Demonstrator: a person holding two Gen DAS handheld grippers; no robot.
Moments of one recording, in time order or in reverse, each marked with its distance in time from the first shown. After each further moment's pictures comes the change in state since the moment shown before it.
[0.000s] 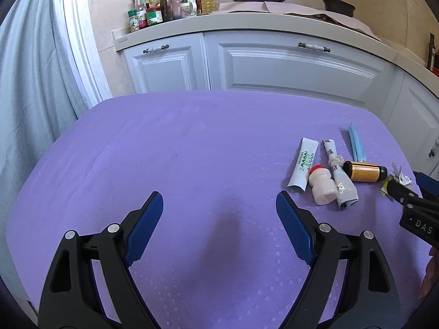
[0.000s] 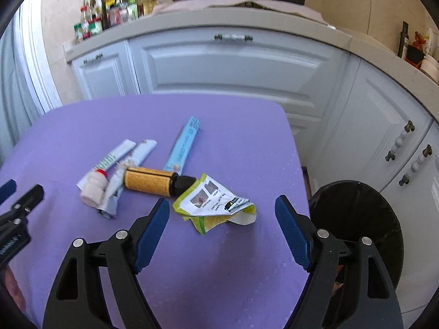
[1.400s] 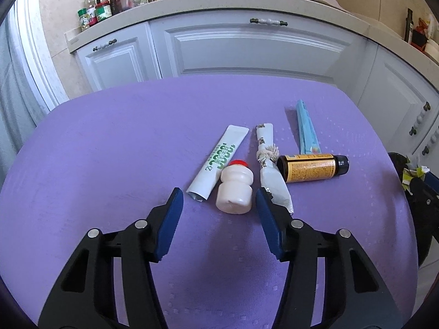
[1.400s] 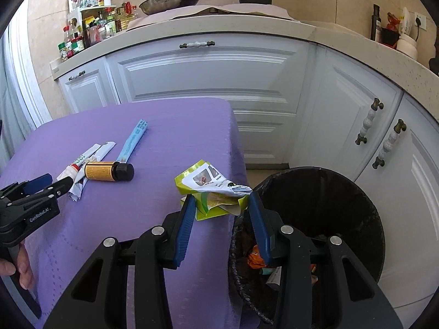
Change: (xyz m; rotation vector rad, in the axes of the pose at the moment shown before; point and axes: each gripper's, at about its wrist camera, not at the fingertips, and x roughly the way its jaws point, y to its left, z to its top) left arm 0.029 -0.083 0.007 0.100 0.088 -0.131; right arm -0.028 -0.071 -0.022 0.092 -0.061 -0.019
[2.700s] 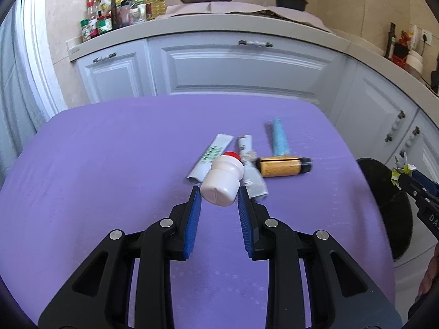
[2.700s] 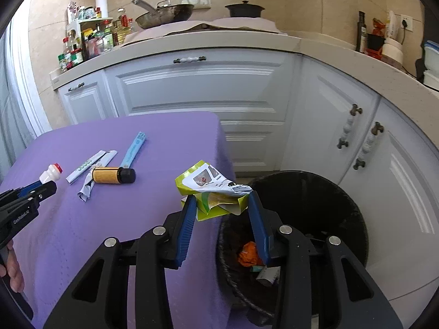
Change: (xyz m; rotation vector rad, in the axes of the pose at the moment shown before) left arm -0.058 0.003 -0.009 0.000 -0.092 -0.082; right arm -0.040 -0.018 -0.008 0.028 -0.065 -0.042
